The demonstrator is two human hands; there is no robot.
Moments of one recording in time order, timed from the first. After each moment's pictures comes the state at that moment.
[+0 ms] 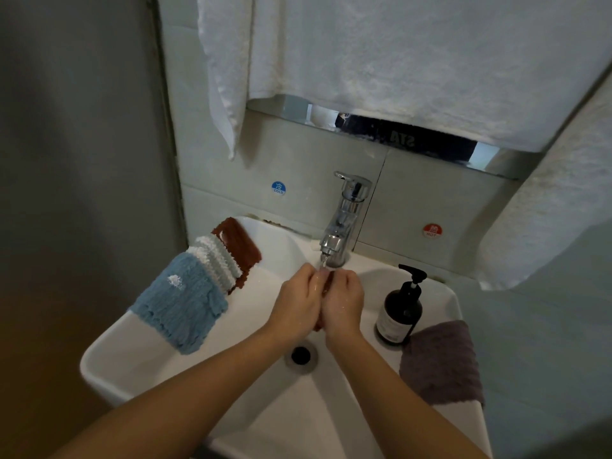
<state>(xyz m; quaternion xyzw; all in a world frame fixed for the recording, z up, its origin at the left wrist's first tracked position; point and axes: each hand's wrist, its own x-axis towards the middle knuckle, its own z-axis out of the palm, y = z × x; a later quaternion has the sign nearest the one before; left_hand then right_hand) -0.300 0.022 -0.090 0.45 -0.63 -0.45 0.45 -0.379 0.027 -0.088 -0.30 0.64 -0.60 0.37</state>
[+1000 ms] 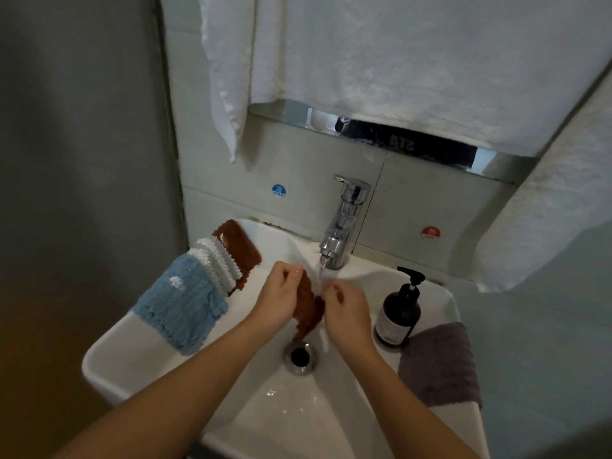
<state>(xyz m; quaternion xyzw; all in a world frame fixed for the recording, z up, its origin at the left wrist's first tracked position) -0.280 0.008 -0.087 0.49 -0.55 -0.49 0.46 -0.401 0.041 -0.102 -0.53 0.69 -0.44 0.21</state>
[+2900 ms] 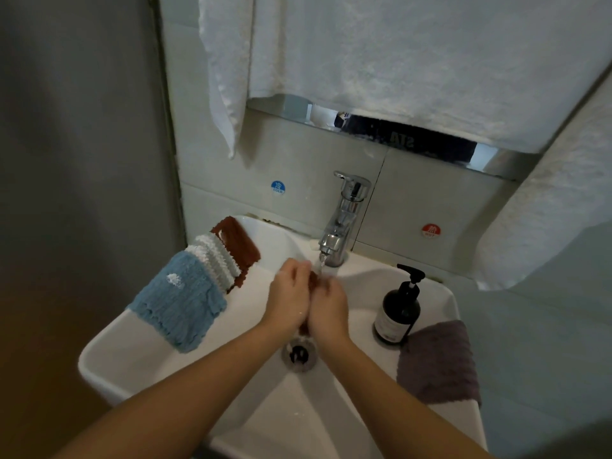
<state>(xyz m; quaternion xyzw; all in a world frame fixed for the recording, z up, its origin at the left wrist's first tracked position) -0.299 0.011 -0.088 0.51 -0.55 -0.43 0.50 -0.371 0.025 -0.110 -0.39 0.68 -0.52 0.36</state>
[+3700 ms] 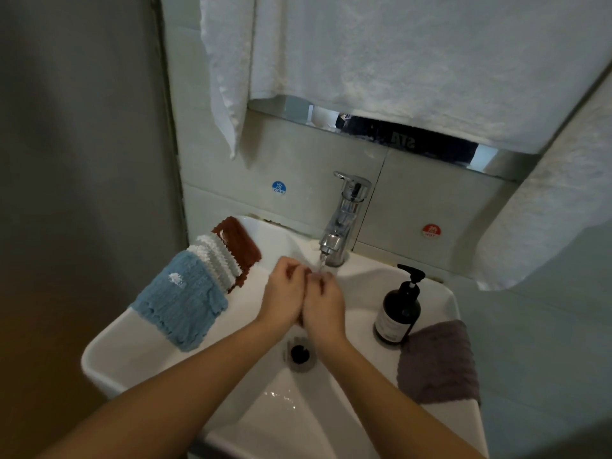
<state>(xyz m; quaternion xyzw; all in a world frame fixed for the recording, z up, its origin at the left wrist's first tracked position) -0.292 0.013 -0.088 0.50 -0.54 -0.47 0.49 -0.360 0.035 -0.091 -0.41 0.66 -0.53 0.33</state>
